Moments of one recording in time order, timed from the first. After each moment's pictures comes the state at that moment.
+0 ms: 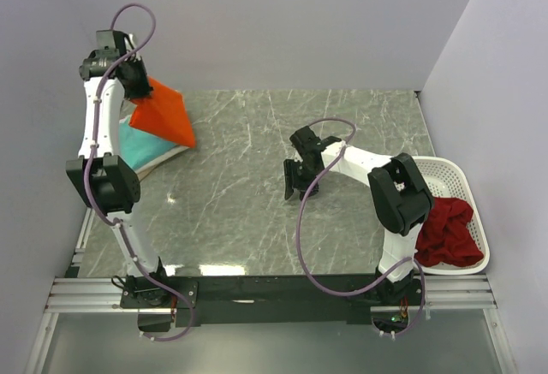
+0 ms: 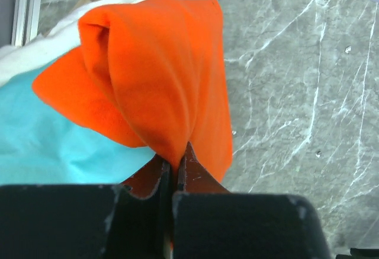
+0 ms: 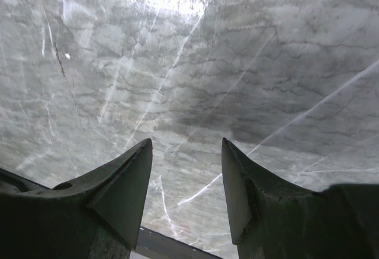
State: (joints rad) left arm 0.12 2.01 2.21 -1.01 0.07 -0.17; right arm 0.55 1.87 1.26 -0.65 -0.21 0.50
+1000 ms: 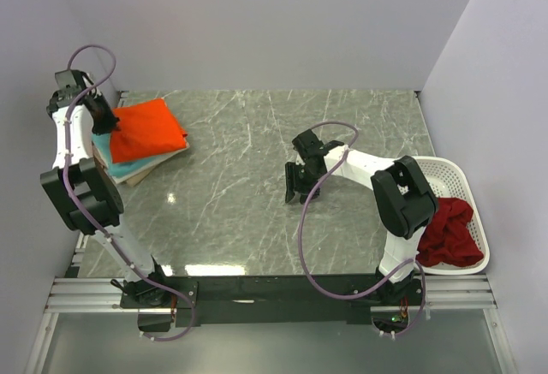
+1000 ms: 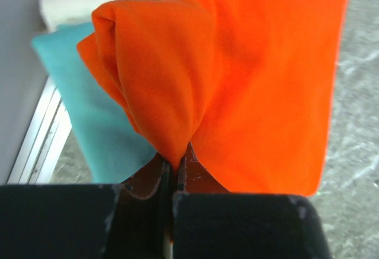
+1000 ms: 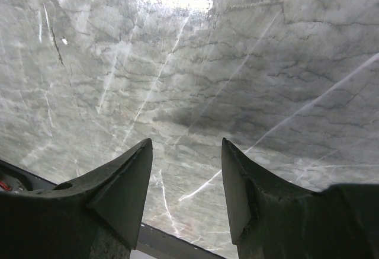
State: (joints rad) left arm 0.41 1.85 1.74 -0.78 0.14 -0.18; right arm 0.55 1.83 1.19 -0.61 -0.23 0.51
